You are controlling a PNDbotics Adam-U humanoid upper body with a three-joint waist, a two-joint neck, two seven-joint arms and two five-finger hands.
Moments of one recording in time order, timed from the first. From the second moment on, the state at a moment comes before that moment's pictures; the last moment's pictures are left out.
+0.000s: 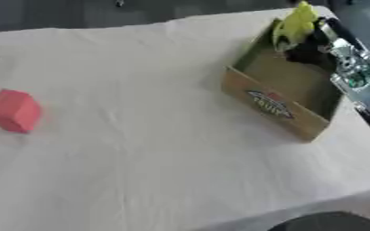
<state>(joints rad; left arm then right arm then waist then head) -0.40 0.48 -0.10 -1.73 -0.64 0.21 0.55 -0.34 -0.83 0.07 -1.71 0.12 0.62 -0.12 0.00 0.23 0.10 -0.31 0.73</state>
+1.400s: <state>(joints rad) -0.40 0.48 -0.08 -1.73 -0.64 0.22 0.57 -0.35 -0.84 0.05 -1.63 0.42 0.58 0.00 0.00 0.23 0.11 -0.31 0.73</state>
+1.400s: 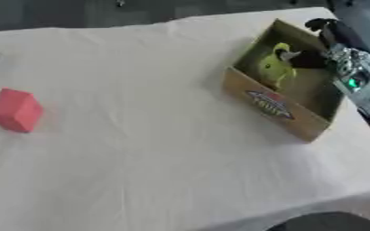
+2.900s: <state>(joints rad) -0.71 0.77 -0.11 -1.56 -0.43 0.00 -0.17 -0.30 -0.76 -0.01 -1.94 -0.11 0.48 -0.34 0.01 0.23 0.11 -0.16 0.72</state>
